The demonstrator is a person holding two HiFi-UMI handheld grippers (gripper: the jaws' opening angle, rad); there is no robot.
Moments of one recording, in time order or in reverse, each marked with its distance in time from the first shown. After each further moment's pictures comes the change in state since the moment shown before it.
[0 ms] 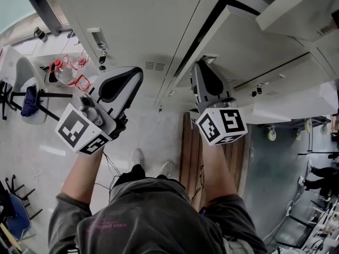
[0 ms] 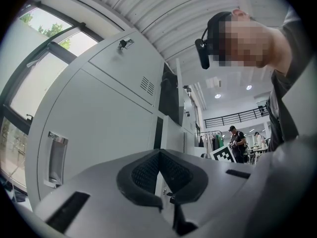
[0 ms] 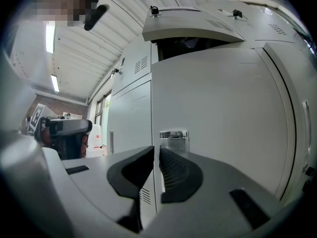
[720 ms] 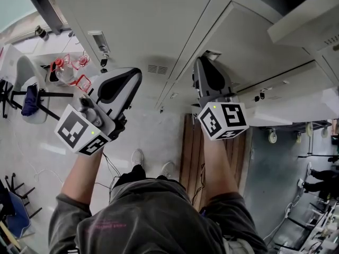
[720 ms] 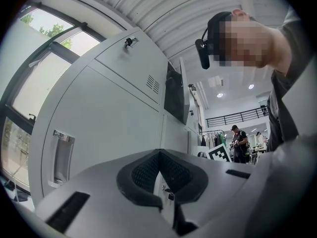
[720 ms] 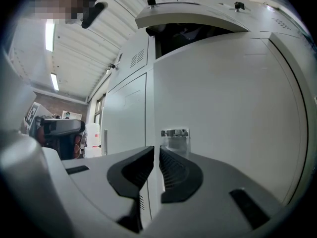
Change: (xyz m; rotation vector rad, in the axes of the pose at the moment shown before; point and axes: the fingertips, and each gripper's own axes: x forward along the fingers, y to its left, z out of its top) left arm 0.000 0.020 -0.005 -0.004 0.010 0.022; right arm 0.029 -0.010 -0.003 -0.009 0.006 -0.001
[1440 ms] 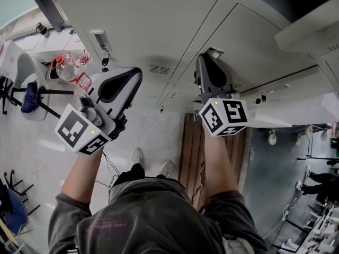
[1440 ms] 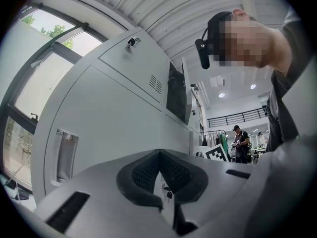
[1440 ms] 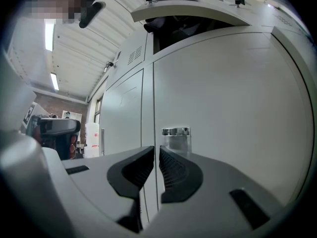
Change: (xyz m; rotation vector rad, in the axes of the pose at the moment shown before) left arm -0.001 0.007 -0.003 -0.007 0.001 0.017; right arm 0.014 -0.006 -0.002 -0.001 0.003 0.002
